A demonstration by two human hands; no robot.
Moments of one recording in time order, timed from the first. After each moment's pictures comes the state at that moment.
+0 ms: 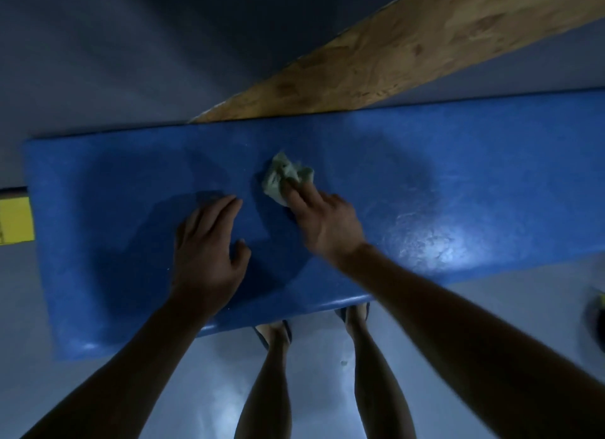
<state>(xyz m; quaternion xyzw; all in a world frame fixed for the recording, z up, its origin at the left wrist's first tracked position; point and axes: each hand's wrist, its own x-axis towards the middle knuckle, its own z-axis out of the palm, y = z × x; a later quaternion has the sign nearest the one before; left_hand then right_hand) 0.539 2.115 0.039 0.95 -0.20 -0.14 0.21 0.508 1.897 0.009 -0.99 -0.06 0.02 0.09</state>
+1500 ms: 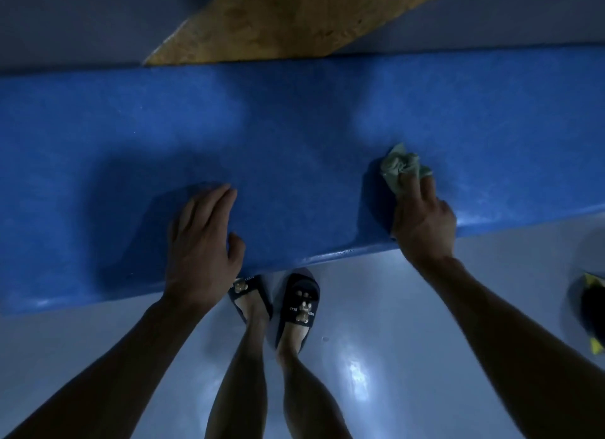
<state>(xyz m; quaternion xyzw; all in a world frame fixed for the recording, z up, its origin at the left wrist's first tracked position) 0.454 2.083 0.031 0.95 -0.19 -0.14 0.20 0.371 1.763 0.019 -0.97 0.24 0.05 0.00</state>
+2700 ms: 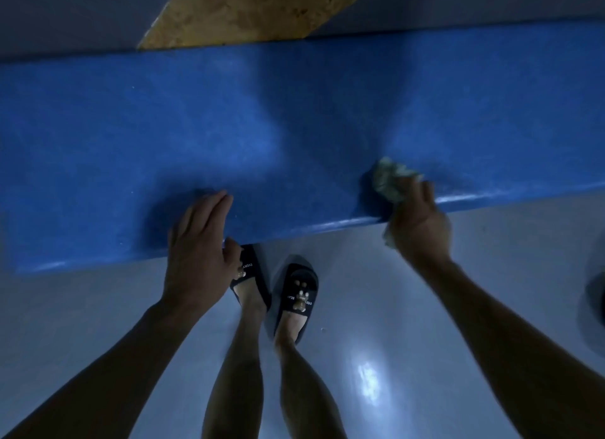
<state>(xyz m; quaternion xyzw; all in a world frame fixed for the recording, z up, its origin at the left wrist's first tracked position) 0.388 2.076 0.044 0.95 -0.17 -0.17 0.18 0.304 1.752 0.028 -0.94 0.29 0.05 0.18</state>
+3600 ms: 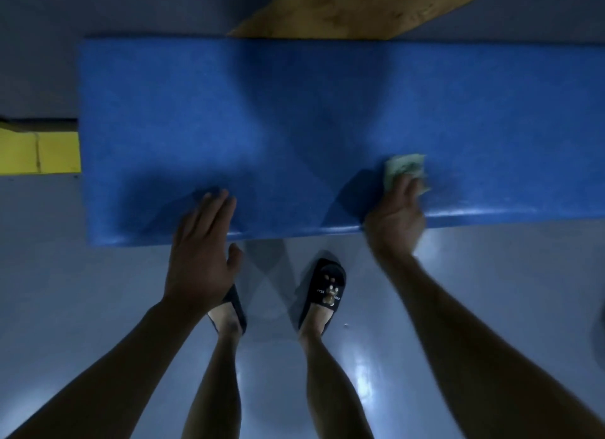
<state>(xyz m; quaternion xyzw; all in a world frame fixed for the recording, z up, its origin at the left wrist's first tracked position) 0.402 2.201 0.035 0.95 -0.19 -0.17 0.18 0.372 1.906 0.010 -0.93 0.35 0.04 0.12</state>
